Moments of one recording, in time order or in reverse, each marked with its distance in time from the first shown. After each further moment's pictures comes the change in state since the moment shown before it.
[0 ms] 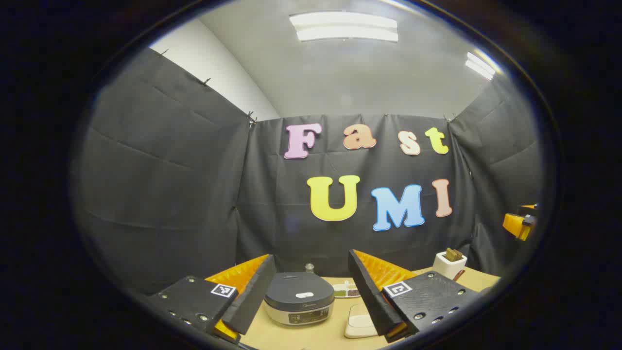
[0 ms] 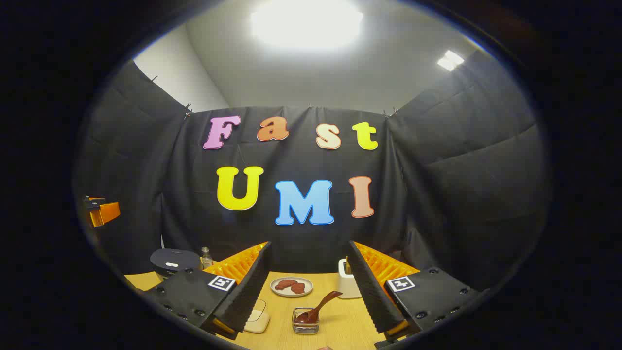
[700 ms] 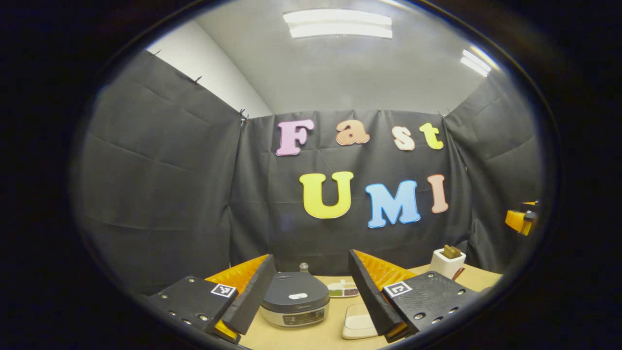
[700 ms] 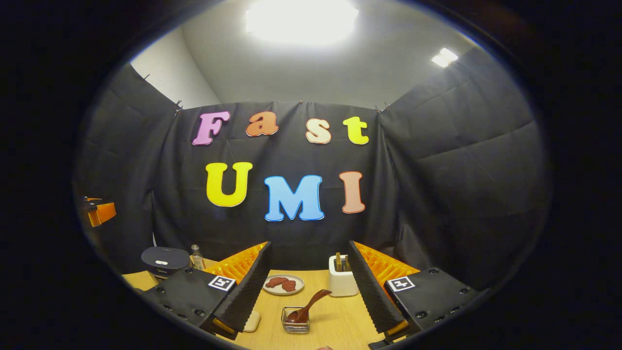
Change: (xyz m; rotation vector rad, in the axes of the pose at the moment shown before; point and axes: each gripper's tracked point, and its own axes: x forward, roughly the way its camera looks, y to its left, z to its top) left arm 0.020 -0.015 -0.010 0.011 0.020 -0.029; right arm 0.013 -0.021 -0.009 0.008 0.026 -0.037
